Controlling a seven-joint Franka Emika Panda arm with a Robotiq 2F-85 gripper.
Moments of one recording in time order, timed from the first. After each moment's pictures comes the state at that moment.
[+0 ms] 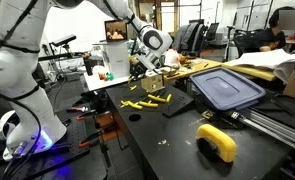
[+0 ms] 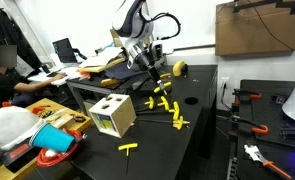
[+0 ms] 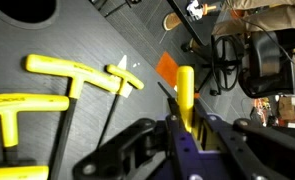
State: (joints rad) arm -0.07 0.56 0.11 -1.73 0.31 1.59 -0.78
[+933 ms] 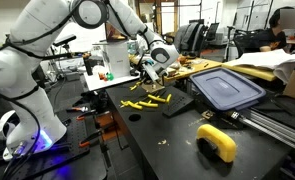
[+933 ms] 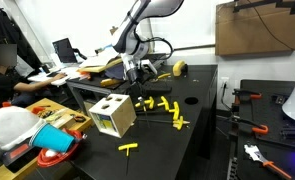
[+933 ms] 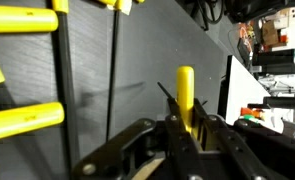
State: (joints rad) arm -0.10 0.82 0.14 -1.49 0.52 1.72 -0.62
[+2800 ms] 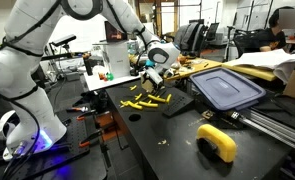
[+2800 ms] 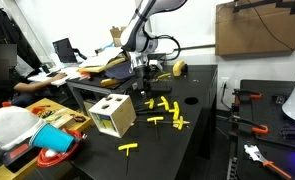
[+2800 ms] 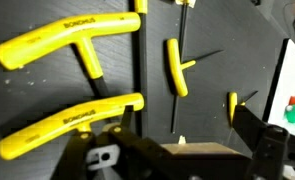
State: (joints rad) arm -0.16 0.72 0.15 -1.68 0.43 1.99 -0.67
